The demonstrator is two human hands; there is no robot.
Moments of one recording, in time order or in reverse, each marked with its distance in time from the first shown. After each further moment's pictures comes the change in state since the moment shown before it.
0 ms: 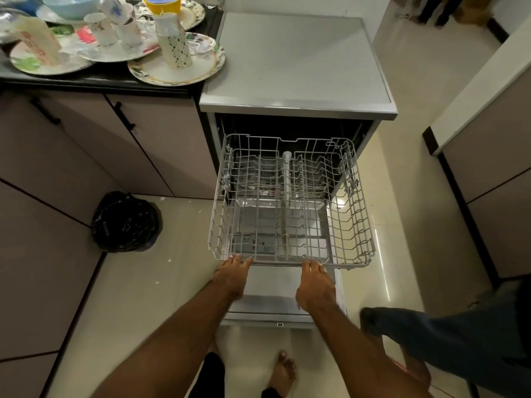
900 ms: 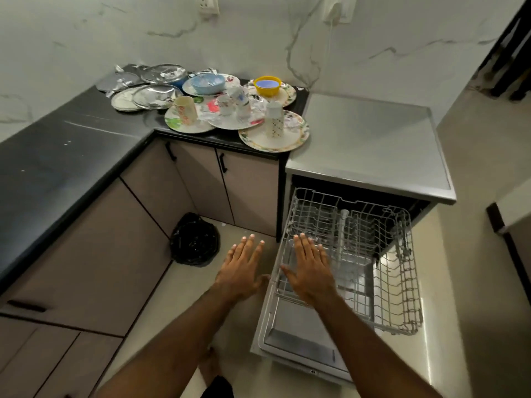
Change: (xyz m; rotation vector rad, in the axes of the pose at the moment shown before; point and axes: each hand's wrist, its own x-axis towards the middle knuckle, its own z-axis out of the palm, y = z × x) left_hand -0.149 -0.124 -0.127 -0.157 0.505 -0.099; right_hand -0.031 -0.178 -0.164 0.016 0.342 -0.563
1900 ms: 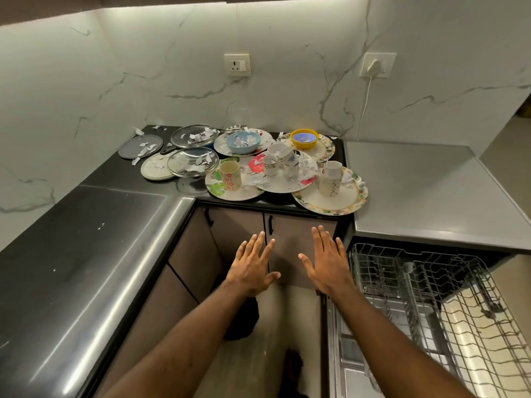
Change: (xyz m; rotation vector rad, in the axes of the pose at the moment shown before) left_hand 0.150 -0.281 -0.166 0.069 0.002 0.117; right_hand 0.277 -0.188 -0.026 -0.048 0.203 0.155
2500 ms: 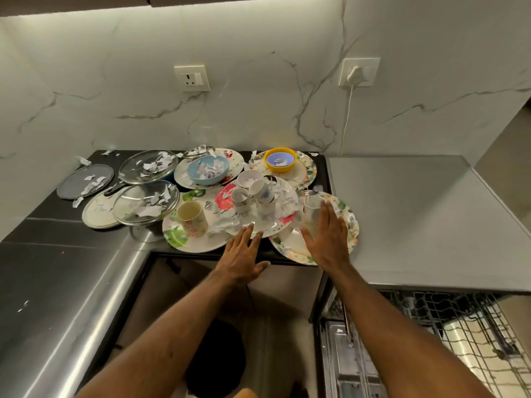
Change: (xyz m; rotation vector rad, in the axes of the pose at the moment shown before) left_hand 0.242 -0.022 -0.064 -0.060 -0.055 0.044; right_hand 0.239 0.084 -0.022 0.219 0.249 0.182
